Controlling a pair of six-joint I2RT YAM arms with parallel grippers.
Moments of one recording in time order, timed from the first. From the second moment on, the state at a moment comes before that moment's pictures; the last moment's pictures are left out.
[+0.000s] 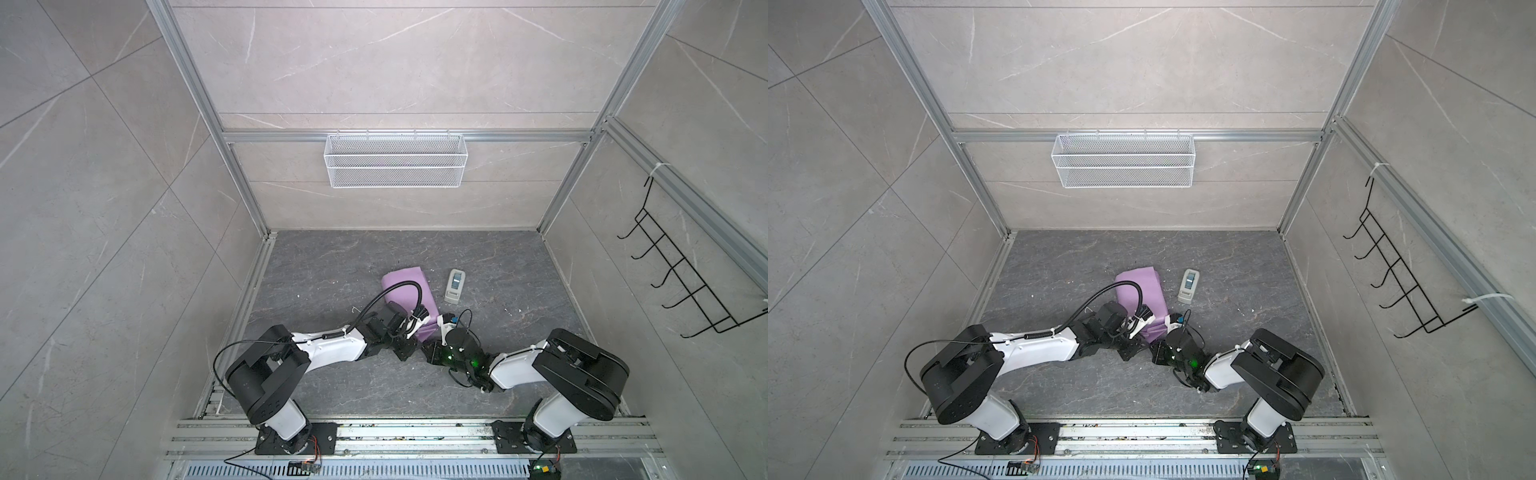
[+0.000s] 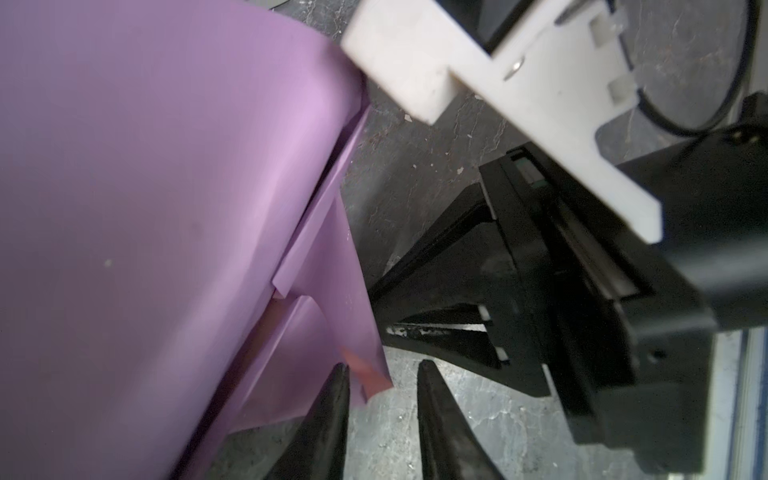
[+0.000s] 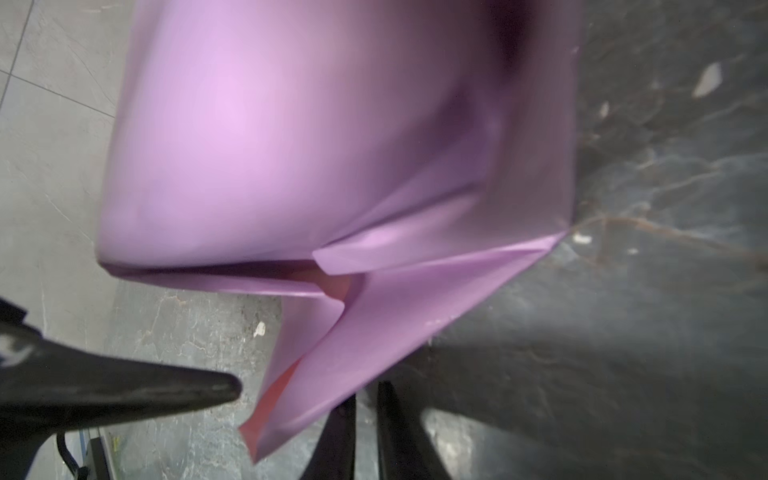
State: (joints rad) left arm -0.86 1.57 0.77 -0.04 0.28 0.02; right arm 0.81 1.63 0.36 0.67 -0.02 0.87
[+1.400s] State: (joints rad) left arm -0.86 1.66 0.70 0.20 0.18 0.49; right arm 0.81 1.68 0.33 0.78 -0.01 0.93
